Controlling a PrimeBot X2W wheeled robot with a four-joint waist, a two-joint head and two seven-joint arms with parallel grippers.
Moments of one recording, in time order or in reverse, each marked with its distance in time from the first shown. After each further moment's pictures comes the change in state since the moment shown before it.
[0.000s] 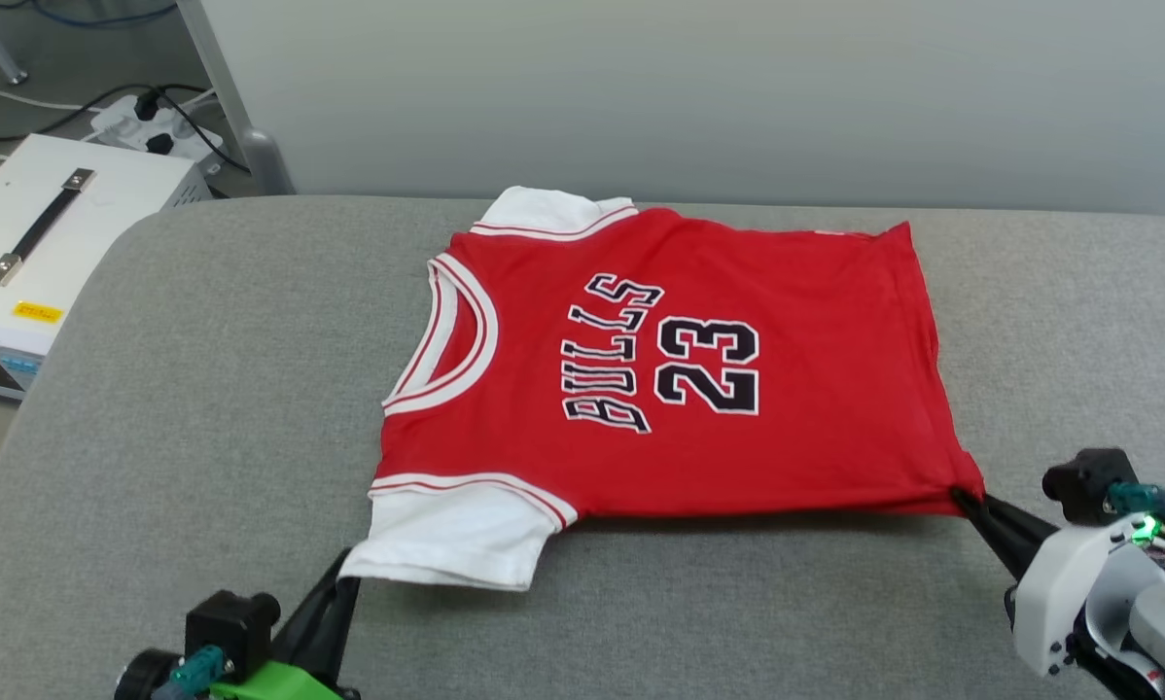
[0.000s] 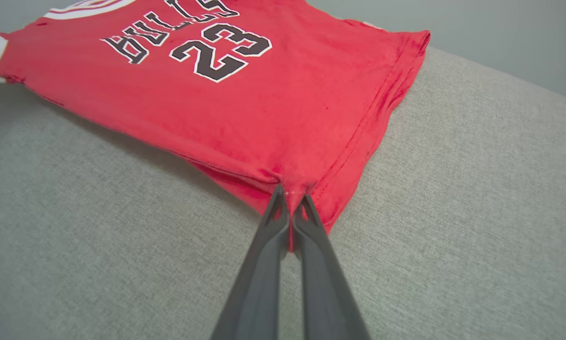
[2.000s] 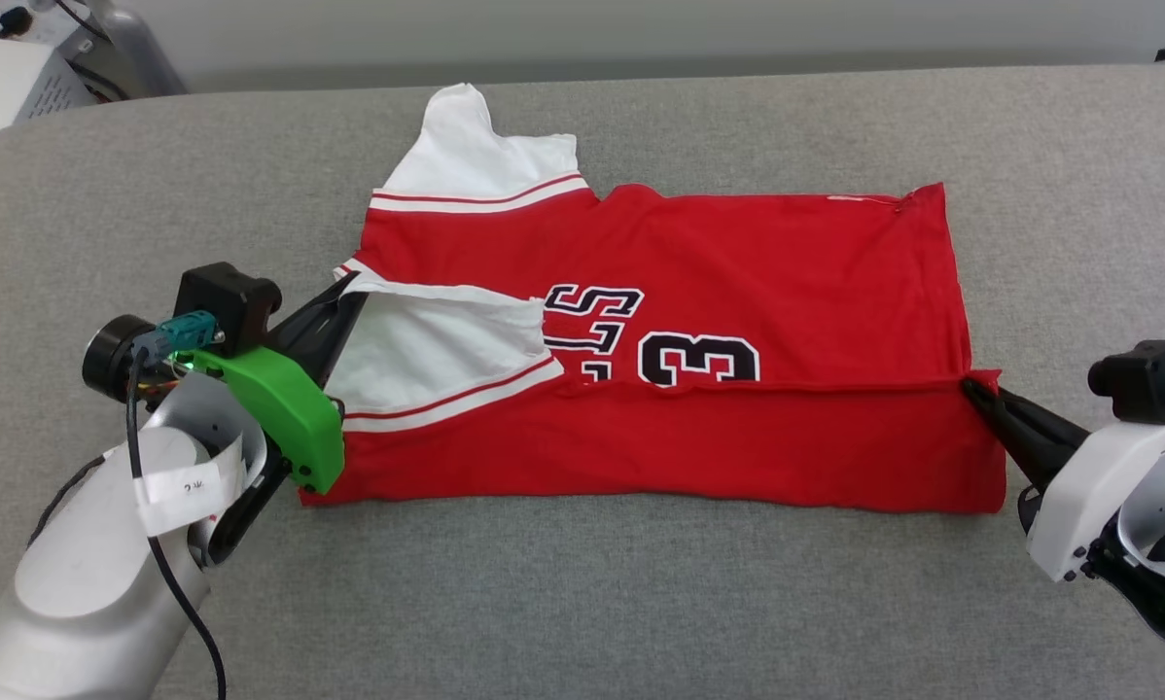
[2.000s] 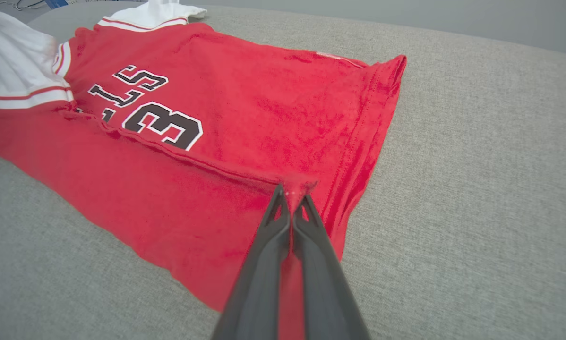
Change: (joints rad) left arm -0.623 0.096 -0.182 0.184 -0.088 -0.124 0.191; right arm 0.128 0.016 -0.499 -0.404 -0.119 0.000 0.343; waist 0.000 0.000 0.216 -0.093
